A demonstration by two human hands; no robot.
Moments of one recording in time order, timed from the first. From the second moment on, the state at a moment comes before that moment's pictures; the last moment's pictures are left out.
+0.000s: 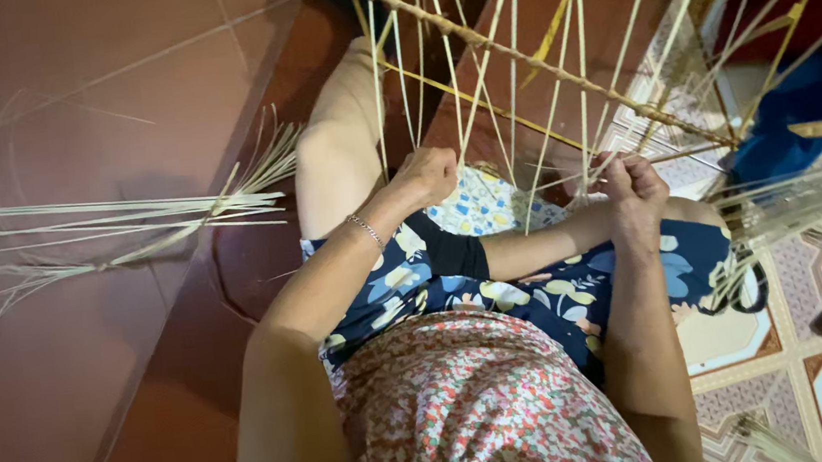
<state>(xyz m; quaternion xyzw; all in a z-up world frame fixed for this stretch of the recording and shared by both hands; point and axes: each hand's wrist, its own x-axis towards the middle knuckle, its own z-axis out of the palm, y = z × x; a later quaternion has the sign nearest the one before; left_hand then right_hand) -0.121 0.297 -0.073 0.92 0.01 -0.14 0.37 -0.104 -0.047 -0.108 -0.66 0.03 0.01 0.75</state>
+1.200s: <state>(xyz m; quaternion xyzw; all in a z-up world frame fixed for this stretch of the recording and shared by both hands) -0.085 0.355 -0.031 0.92 0.12 -0.01 0.37 -0.106 -0.051 -0.106 -0.68 0.02 0.03 0.73</state>
